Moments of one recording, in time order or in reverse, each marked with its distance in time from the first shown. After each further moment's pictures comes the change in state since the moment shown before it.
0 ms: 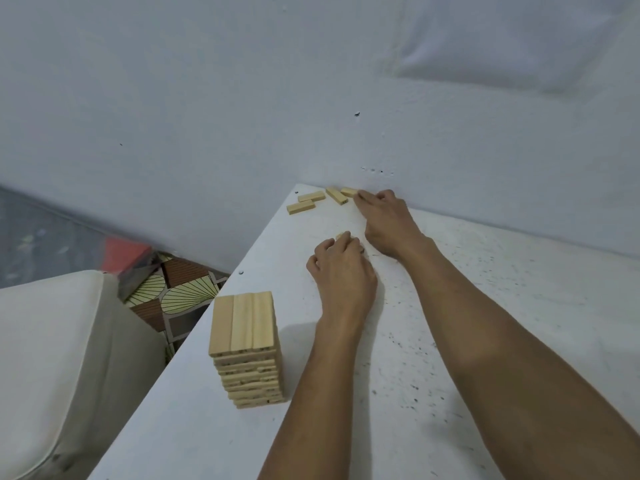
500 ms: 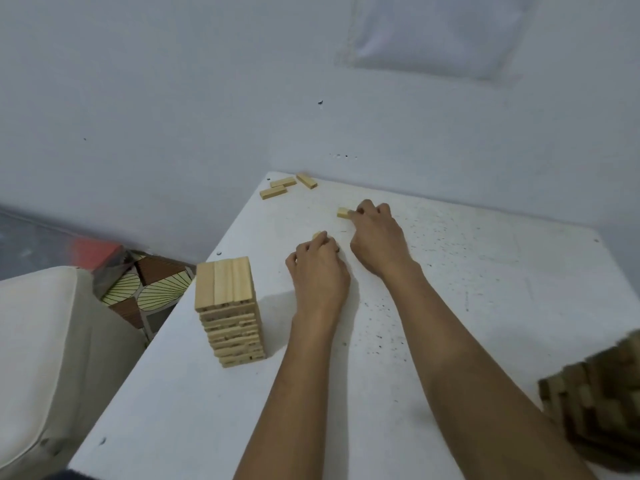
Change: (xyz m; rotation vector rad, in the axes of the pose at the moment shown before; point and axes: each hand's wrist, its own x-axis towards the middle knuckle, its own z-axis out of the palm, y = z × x) left_hand -0.035 -0.003 -0.008 0.042 -0.050 0.043; right_hand -0.088 -0.021 -0.009 0.056 0.094 0.203
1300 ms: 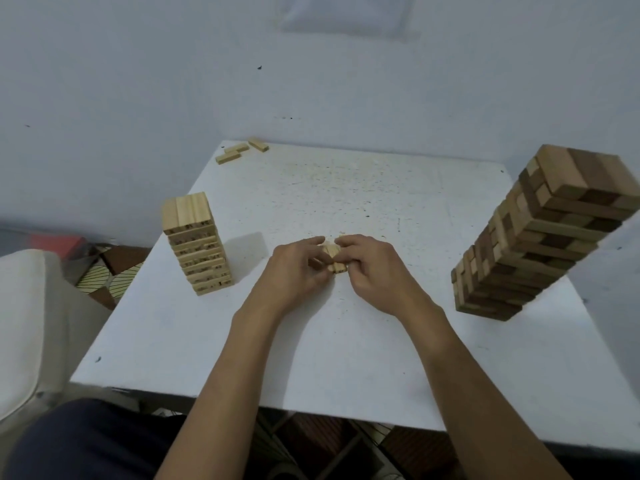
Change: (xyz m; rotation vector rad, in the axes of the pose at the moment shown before) left_hand -0.114 0.001 -0.046 -0.267 -0.357 0.326; right_hand -0.206 0.017 -0.038 0.518 0.079 -0.078
